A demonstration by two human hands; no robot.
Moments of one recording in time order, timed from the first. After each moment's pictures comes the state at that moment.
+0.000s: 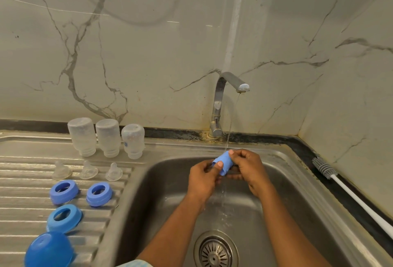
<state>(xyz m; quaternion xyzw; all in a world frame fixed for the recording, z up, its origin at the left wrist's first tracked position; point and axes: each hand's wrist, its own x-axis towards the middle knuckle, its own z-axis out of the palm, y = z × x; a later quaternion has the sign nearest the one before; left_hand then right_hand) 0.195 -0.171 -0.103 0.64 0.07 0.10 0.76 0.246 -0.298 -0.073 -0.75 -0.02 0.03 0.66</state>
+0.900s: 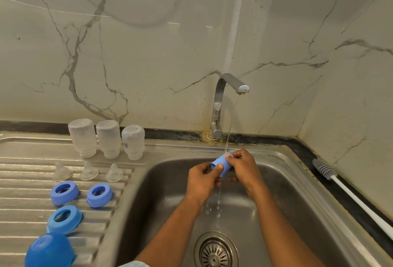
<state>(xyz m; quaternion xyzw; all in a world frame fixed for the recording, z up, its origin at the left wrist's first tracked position) 0.191 -0.169 -0.102 0.65 0.07 0.10 0.75 0.242 -0.286 -0.072 -0.79 -0.01 -0.01 0.61</state>
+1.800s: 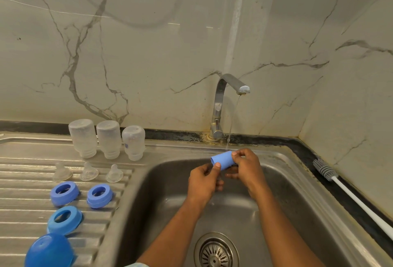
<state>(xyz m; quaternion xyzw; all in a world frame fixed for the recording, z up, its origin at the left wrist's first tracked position) 0.191 -0.171 -0.100 0.65 0.09 0.10 0.75 0.242 -0.287 -0.068 -0.76 0.01 -0.02 0.65</state>
